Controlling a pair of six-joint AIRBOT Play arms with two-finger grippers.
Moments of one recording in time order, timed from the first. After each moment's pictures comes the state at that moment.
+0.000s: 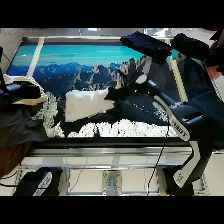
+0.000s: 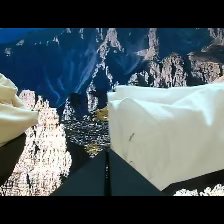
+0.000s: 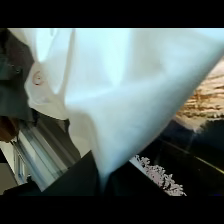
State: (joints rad) left arm 0.03 -0.74 1.10 1.47 -1.05 -1.43; right arm 0.33 -1.86 1.58 -0.55 1.11 1.31
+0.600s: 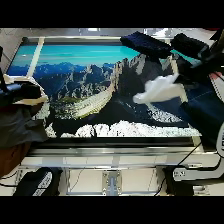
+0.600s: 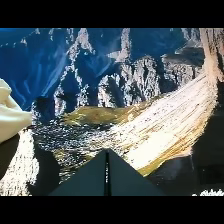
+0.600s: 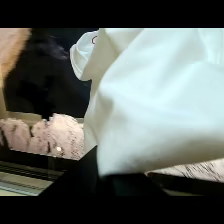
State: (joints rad) left arm 0.03 -0.74 1.10 1.44 -1.05 -1.43; right arm -0.29 -1.46 1.77 -1.19 1.73 1.54
